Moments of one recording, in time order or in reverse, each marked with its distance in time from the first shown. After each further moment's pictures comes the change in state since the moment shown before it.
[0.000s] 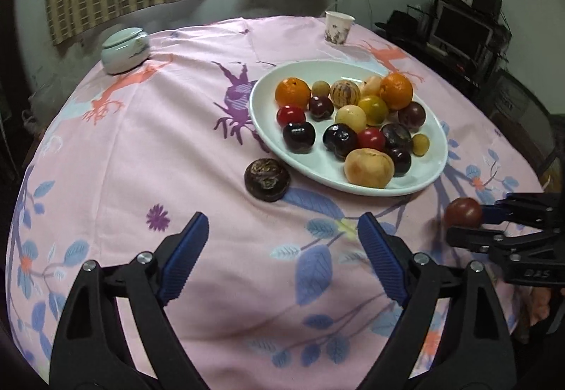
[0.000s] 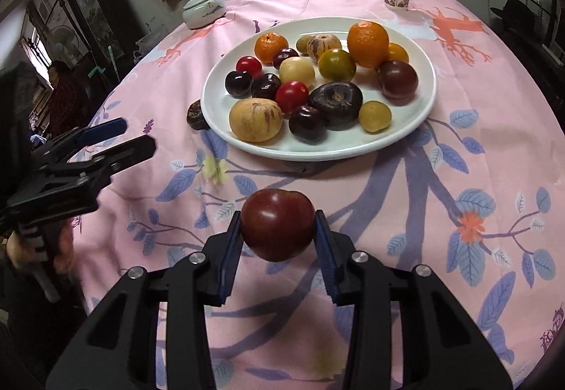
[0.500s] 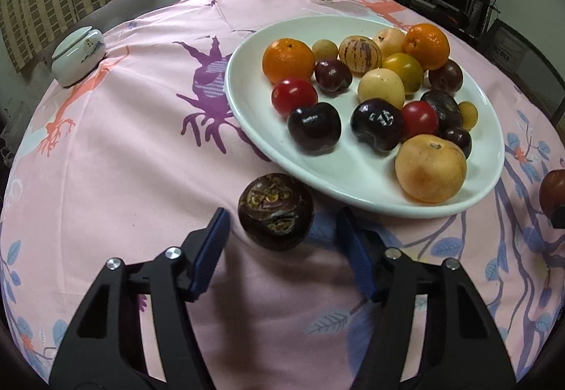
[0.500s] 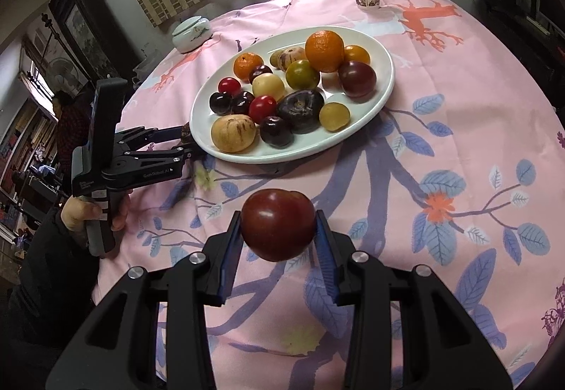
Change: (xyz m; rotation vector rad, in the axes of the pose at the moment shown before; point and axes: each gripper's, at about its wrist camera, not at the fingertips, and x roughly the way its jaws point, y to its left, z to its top) left arm 0.079 0.009 0.021 0.106 0.103 -0.050; right arm -0.026 -0.028 -0.008 0.103 -0.040 0.046
